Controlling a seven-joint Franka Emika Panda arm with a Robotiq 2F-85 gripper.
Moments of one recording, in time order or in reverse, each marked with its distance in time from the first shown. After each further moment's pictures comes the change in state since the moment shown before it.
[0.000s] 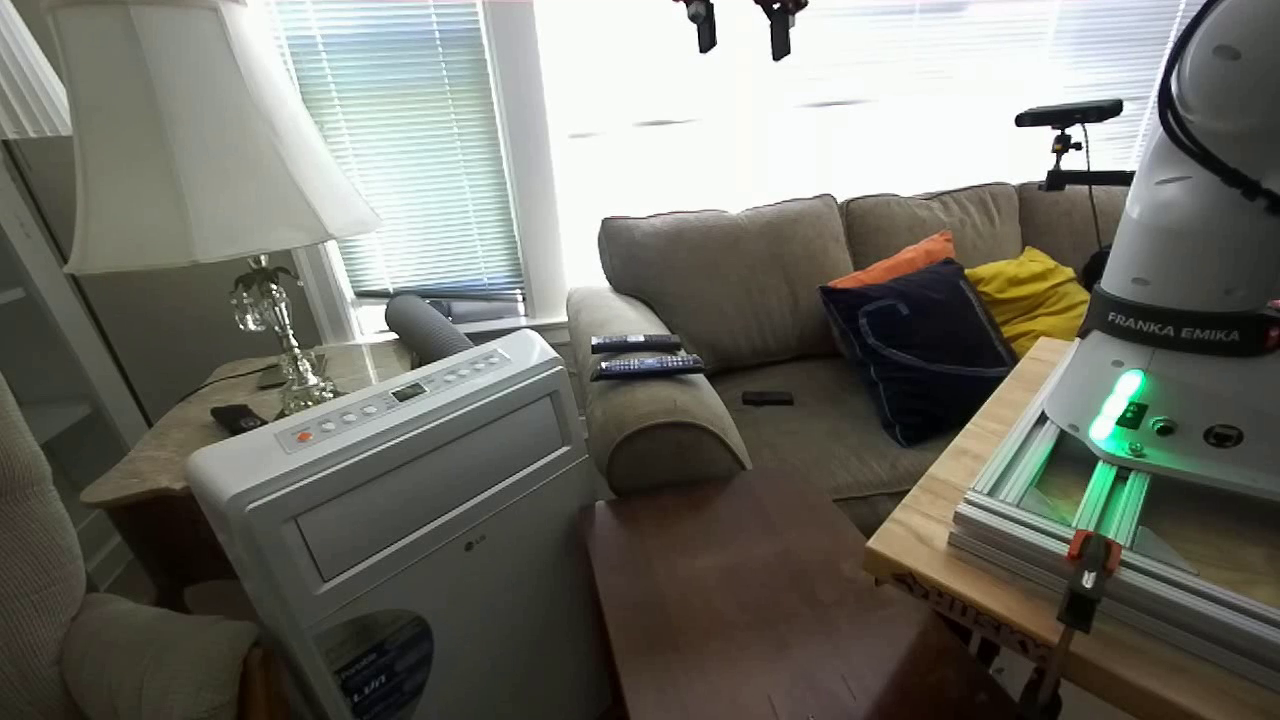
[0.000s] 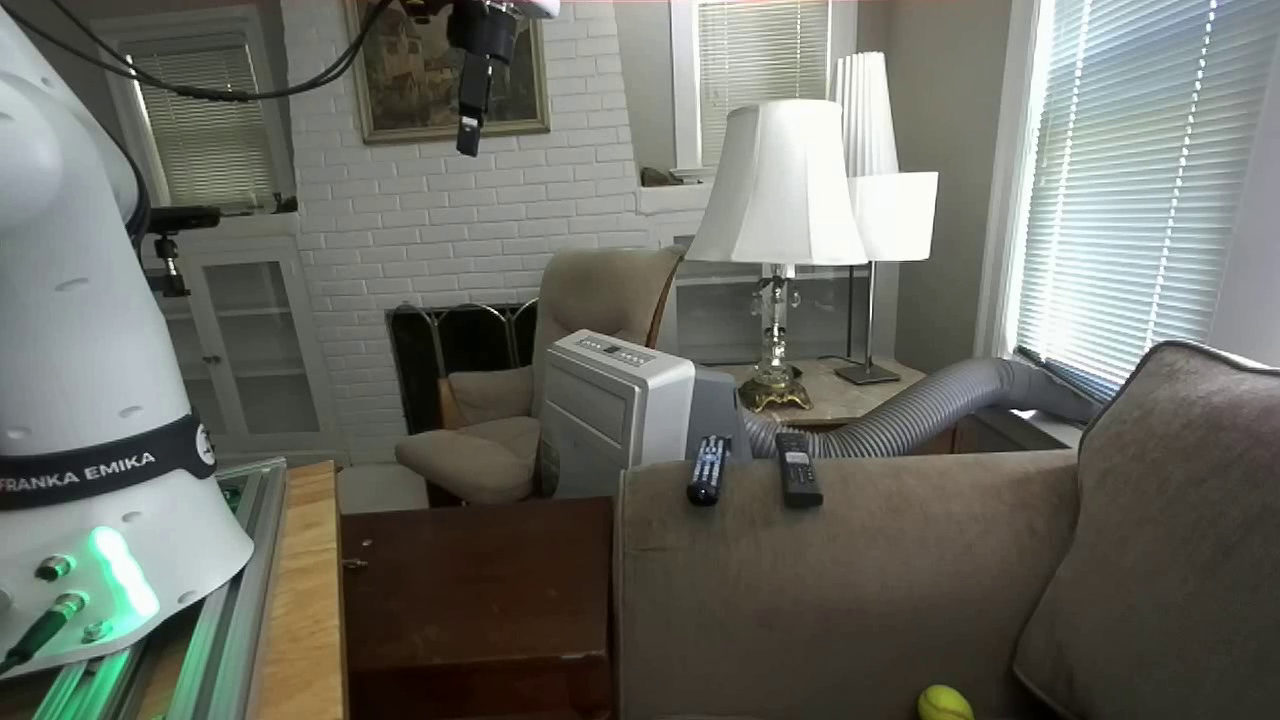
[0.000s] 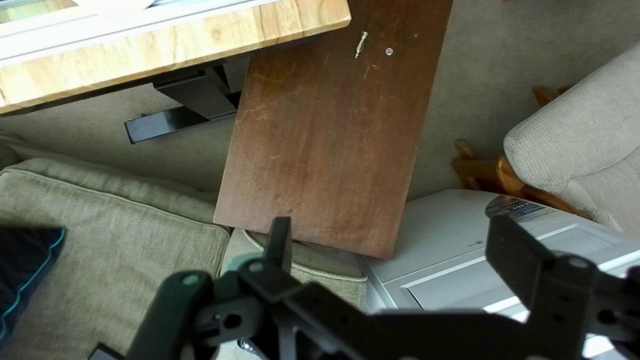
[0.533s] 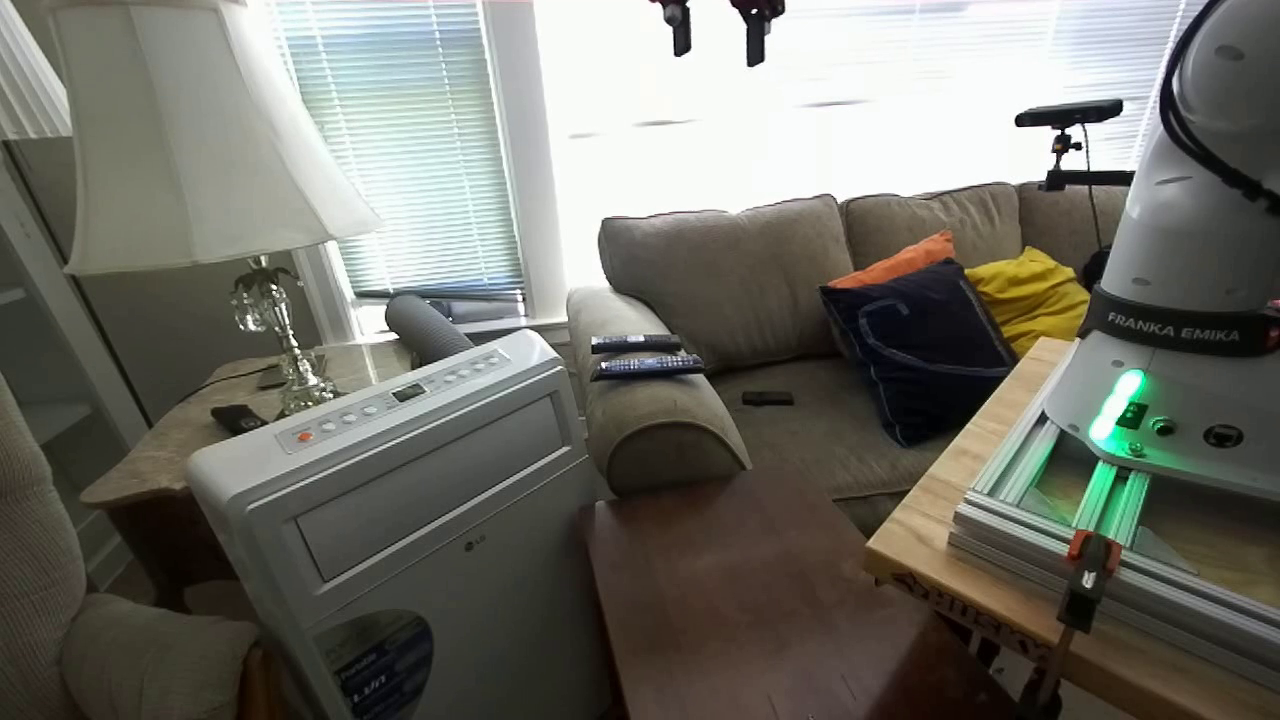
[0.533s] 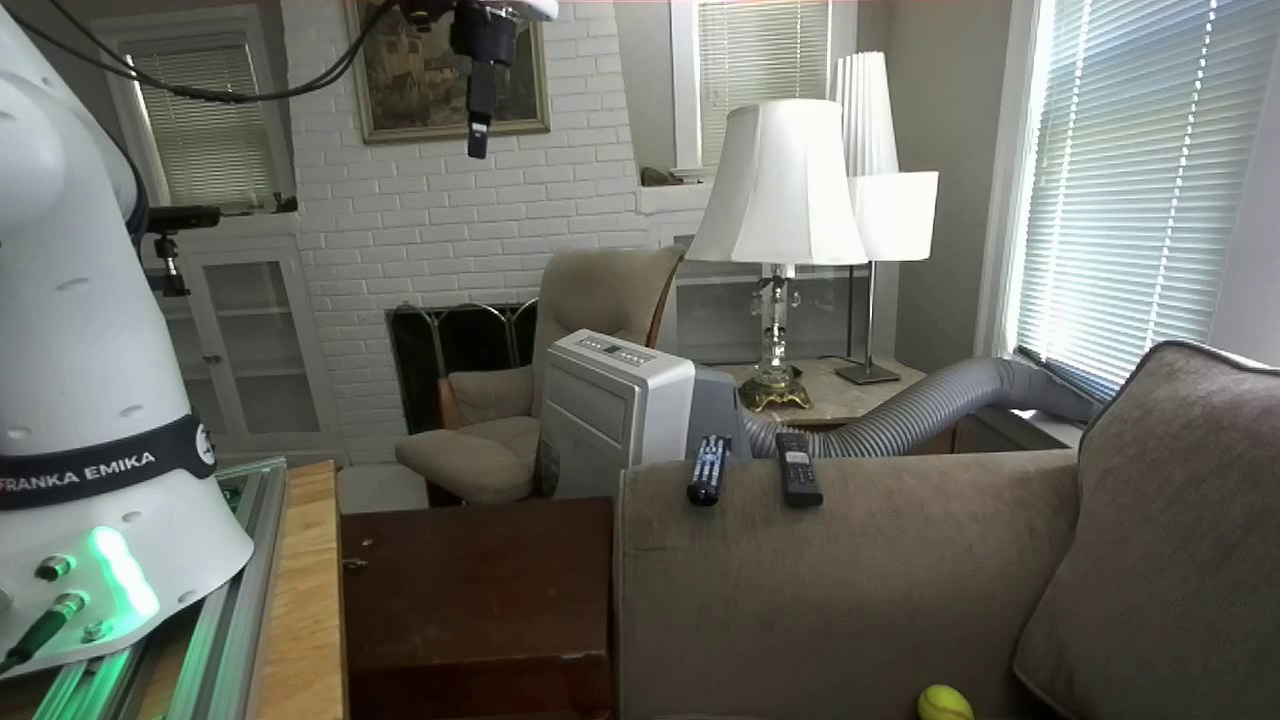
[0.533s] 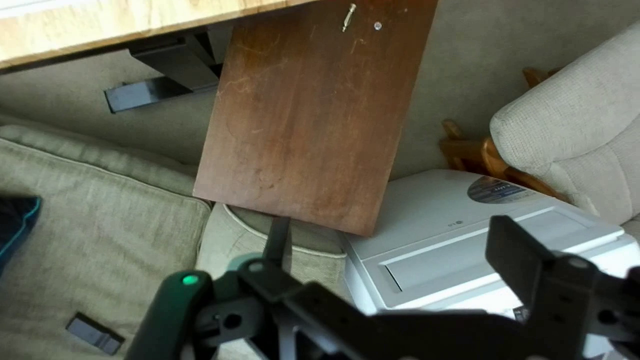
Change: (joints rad) arm 0.012 0.011 0.033 -0.002 0.000 0.094 -0.002
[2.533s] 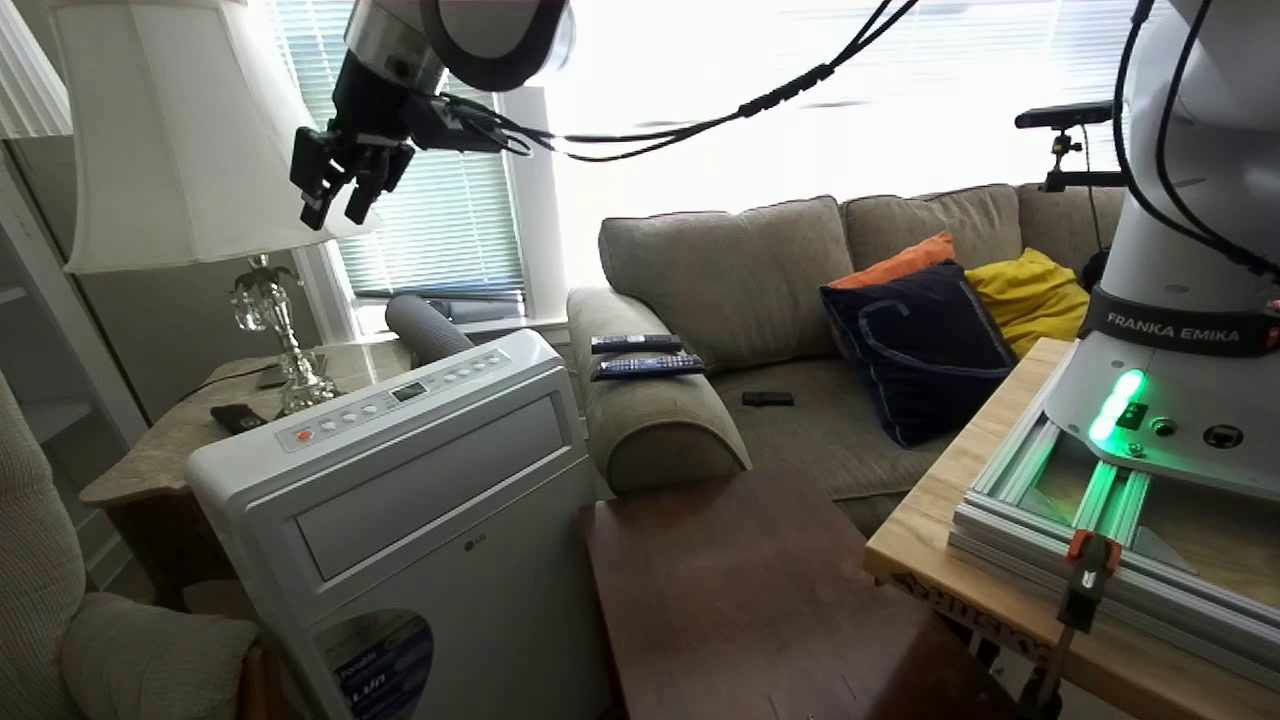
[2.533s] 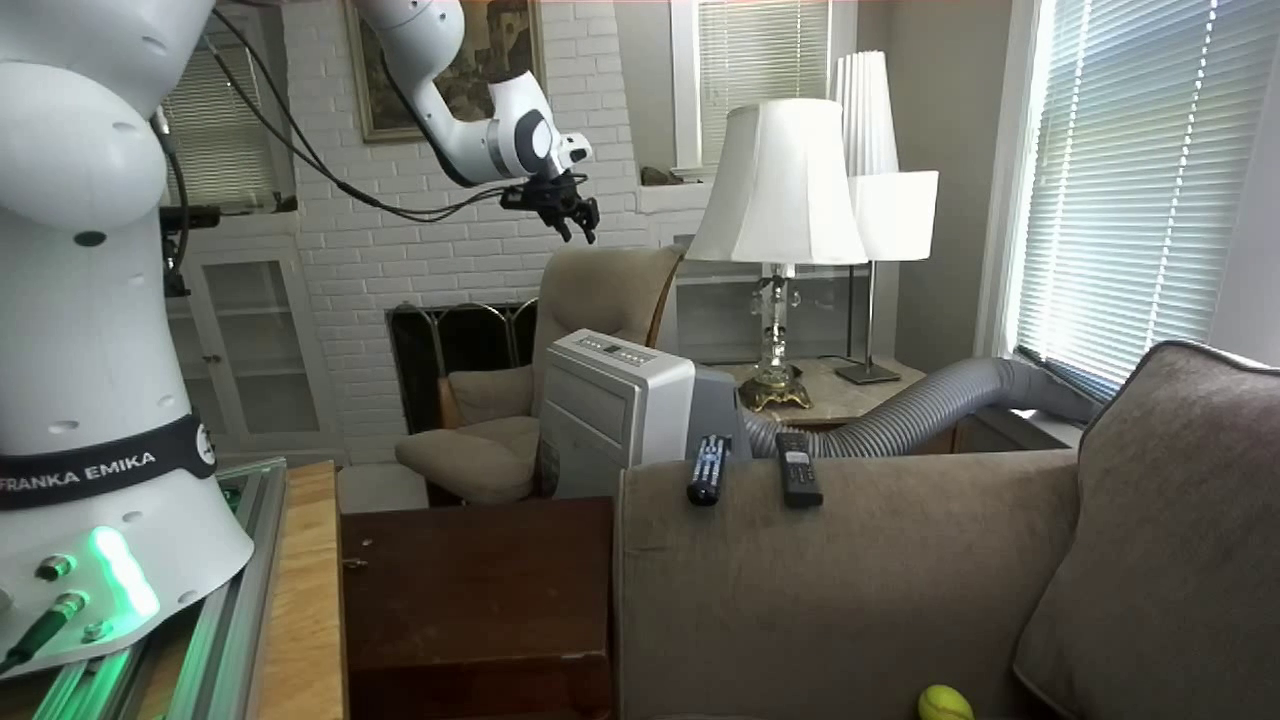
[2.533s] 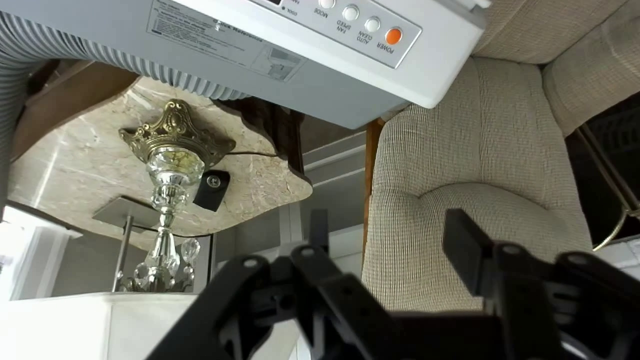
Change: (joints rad) arm 0.446 0.922 -0.095 0.547 -0.448 1.152 -0.250
